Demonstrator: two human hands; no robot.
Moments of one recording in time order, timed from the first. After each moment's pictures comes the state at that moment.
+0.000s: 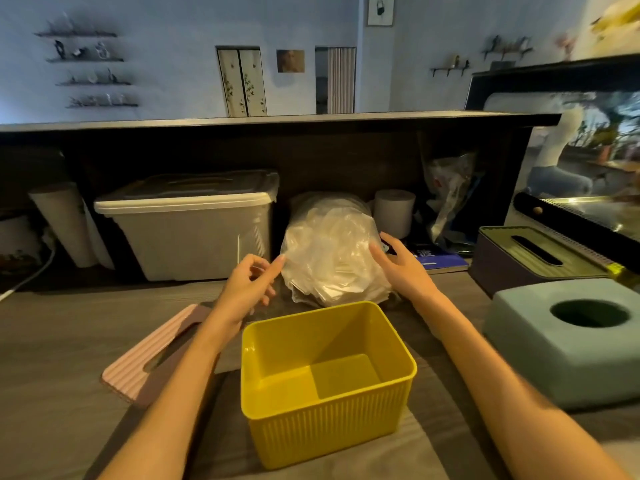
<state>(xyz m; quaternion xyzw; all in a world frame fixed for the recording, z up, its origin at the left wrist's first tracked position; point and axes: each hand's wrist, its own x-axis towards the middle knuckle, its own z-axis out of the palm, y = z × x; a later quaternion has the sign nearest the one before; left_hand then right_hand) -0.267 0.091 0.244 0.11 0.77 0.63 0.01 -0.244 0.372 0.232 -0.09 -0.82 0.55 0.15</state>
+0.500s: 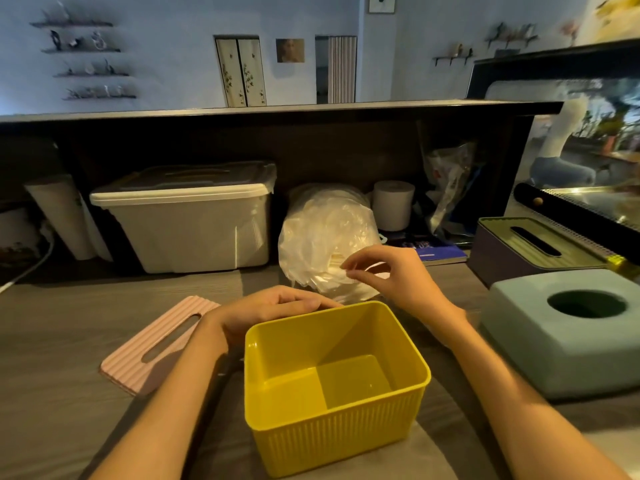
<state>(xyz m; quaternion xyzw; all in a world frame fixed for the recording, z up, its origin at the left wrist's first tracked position) -0.223 0.100 0.265 0.33 0.70 0.53 0.37 -0.204 0.358 0.244 0.19 -0.87 0.40 0.21</state>
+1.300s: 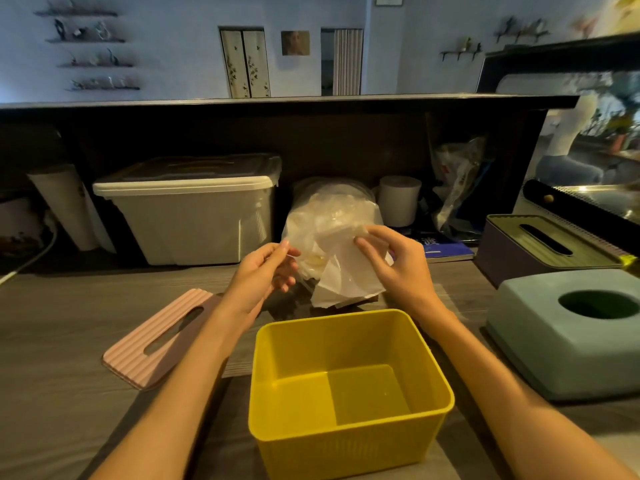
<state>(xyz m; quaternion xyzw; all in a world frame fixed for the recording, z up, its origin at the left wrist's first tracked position) -0.249 0.107 0.242 0.13 0.67 0.73 0.05 -0.211 0.340 0.238 0.12 -0.80 0.48 0.33</state>
